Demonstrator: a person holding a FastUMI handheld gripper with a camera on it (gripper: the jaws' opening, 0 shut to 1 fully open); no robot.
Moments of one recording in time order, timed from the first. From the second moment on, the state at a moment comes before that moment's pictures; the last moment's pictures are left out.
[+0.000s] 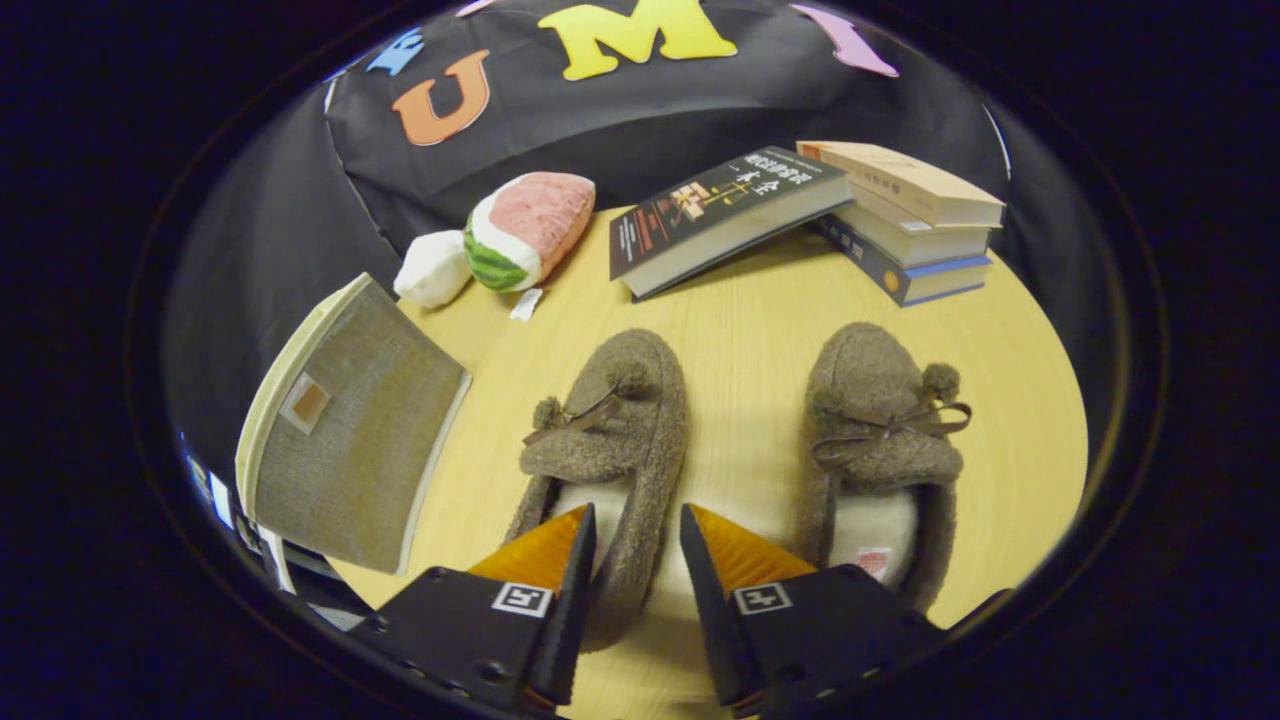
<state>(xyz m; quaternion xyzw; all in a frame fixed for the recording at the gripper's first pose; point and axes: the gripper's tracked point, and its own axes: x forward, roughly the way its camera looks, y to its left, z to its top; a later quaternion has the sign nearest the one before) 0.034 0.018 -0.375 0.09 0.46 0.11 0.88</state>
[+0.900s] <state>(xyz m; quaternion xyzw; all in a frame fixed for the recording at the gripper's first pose) 0.020 0.062 -0.272 0.29 0.46 0.03 0.84</state>
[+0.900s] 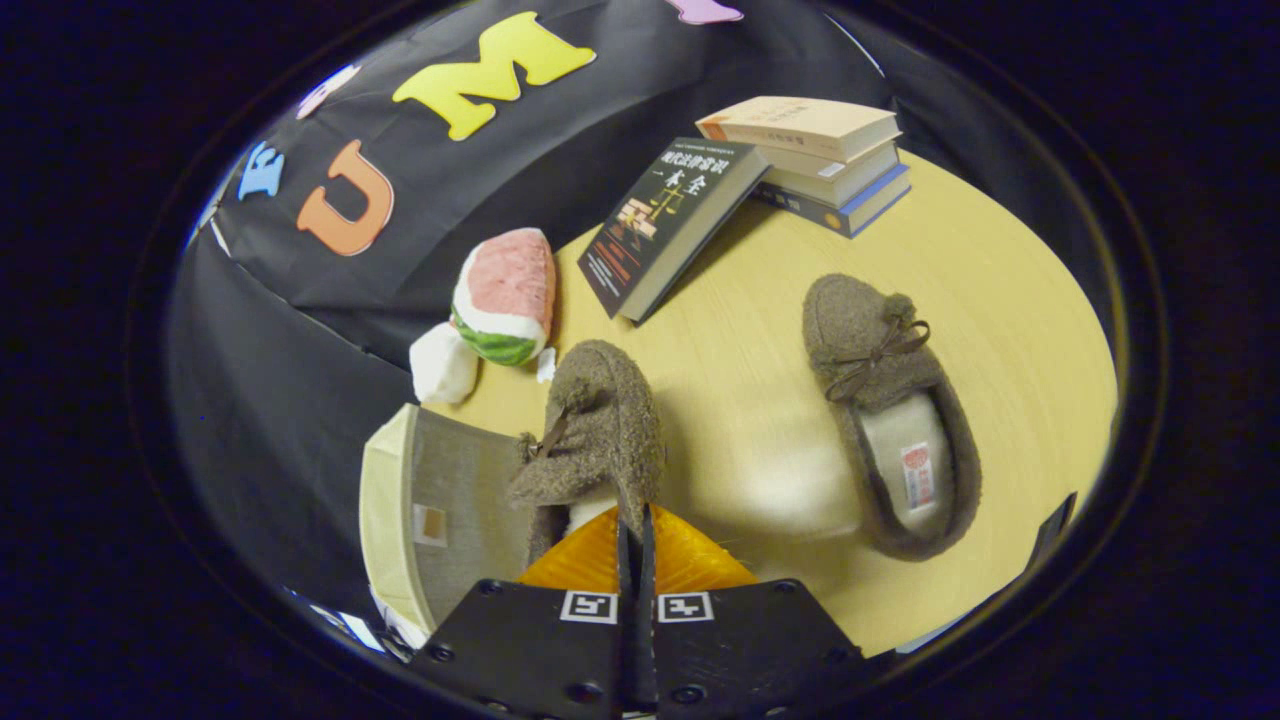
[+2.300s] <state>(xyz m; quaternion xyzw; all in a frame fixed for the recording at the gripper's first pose) 0.019 0.352 -0.257 0.30 0.45 0.07 0.84</state>
